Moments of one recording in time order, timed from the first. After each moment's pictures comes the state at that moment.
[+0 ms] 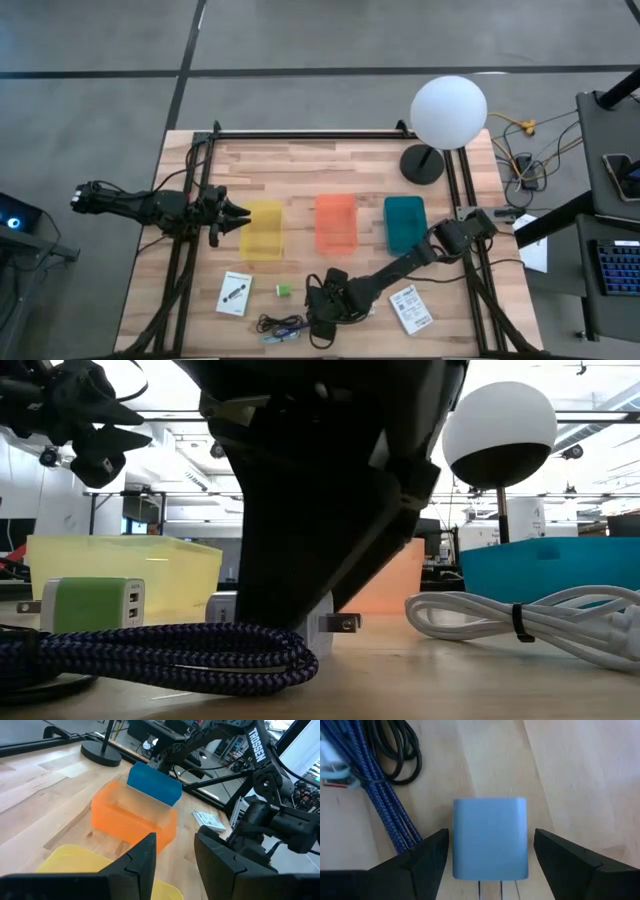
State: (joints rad) left arm -0.21 0.26 0.26 -0.23 -0.24 -0.53; right arm 0.50 2.35 1.84 -0.70 0.23 0.76
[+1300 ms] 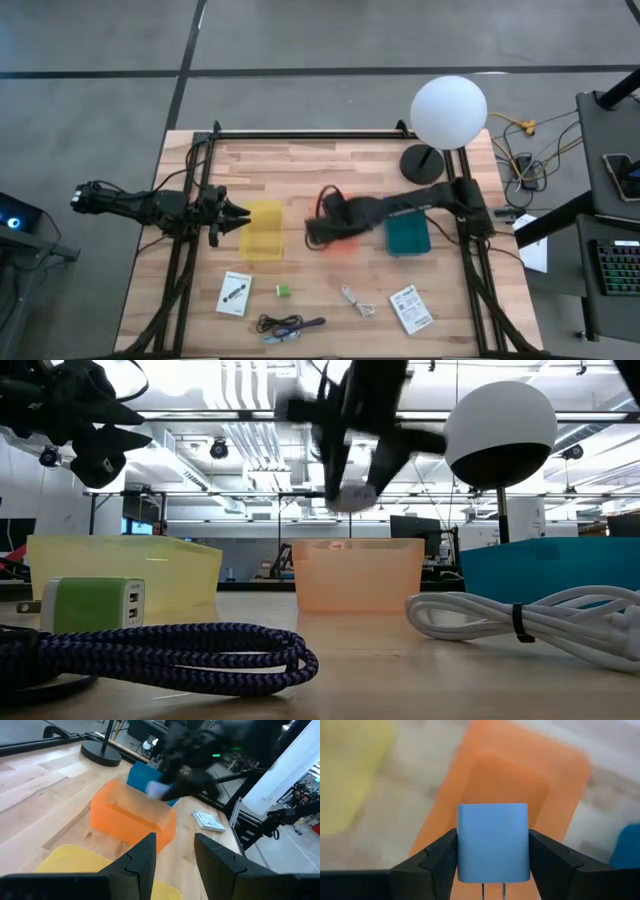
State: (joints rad) left arm -0.21 0.26 0.26 -0.23 -0.24 -0.54; right arm 0.14 2.08 1.80 -1.14 0.39 1.29
